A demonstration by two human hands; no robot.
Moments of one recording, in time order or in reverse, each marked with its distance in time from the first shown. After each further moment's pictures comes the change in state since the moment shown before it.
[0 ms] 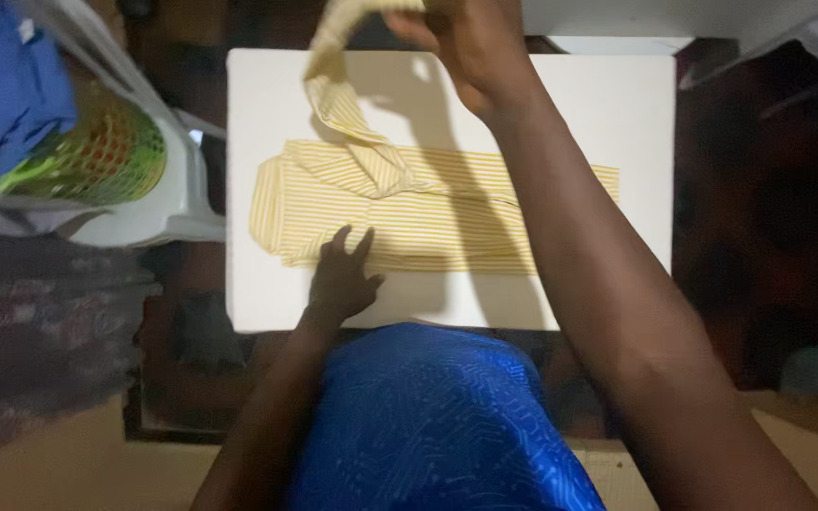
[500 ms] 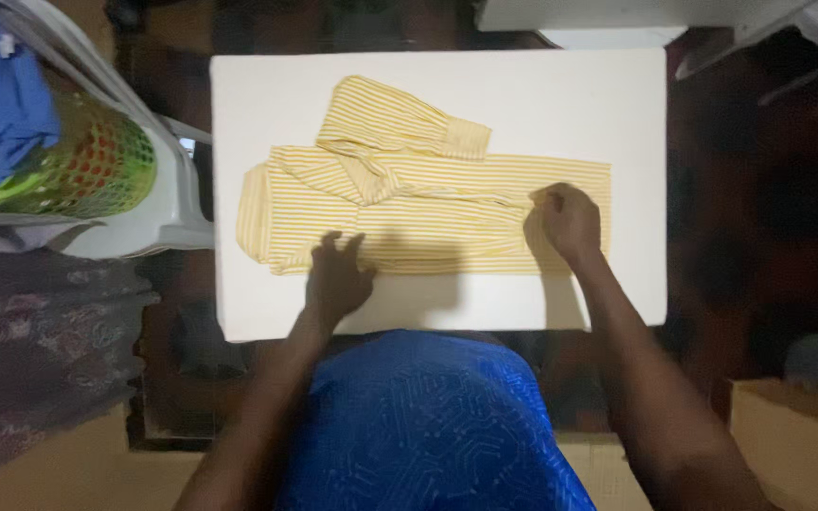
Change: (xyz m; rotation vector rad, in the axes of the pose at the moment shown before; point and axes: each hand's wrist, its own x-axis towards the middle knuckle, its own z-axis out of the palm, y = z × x) left_hand 0.017 0.001 0.014 0.024 0.124 -0.008; right_hand -0.251 0.042 -0.163 -1.374 0.478 0.424
